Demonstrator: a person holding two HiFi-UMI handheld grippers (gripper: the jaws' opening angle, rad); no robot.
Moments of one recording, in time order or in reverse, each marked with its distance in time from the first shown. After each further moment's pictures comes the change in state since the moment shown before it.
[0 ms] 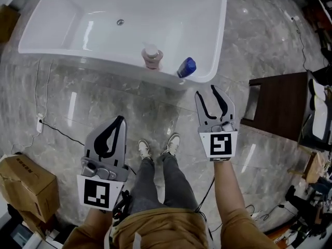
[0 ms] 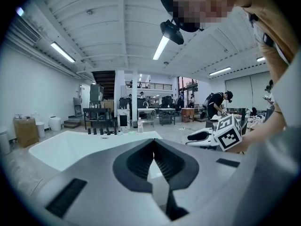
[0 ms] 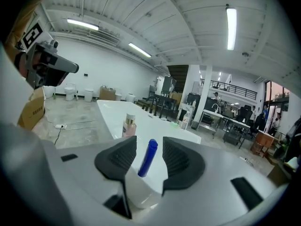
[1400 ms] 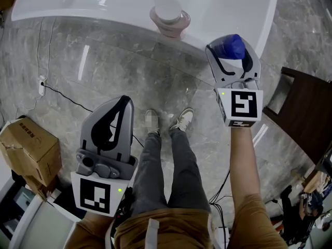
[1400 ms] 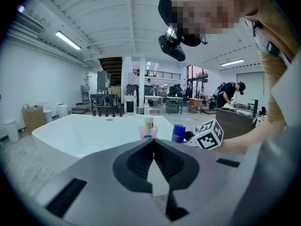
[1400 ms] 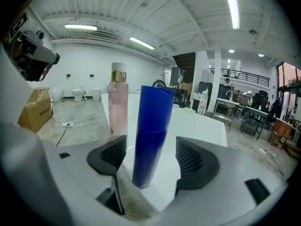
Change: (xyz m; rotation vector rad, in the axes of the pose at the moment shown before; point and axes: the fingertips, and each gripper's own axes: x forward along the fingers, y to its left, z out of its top) left arm 0.081 0.019 -0.099 -0.062 0.131 0.076; right arm 0.165 0.011 -0.103 0.053 0.053 0.157
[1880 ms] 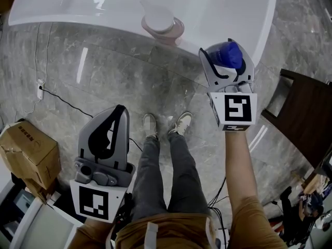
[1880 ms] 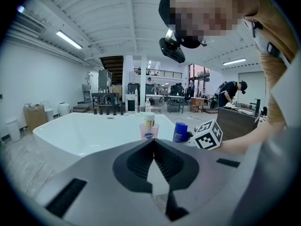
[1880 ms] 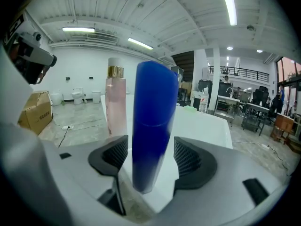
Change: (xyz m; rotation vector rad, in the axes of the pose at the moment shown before) left arm 0.009 0.001 -0.005 -0.002 0.008 0.012; right arm 0.015 0.002 -0.005 0.034 -0.009 0.016
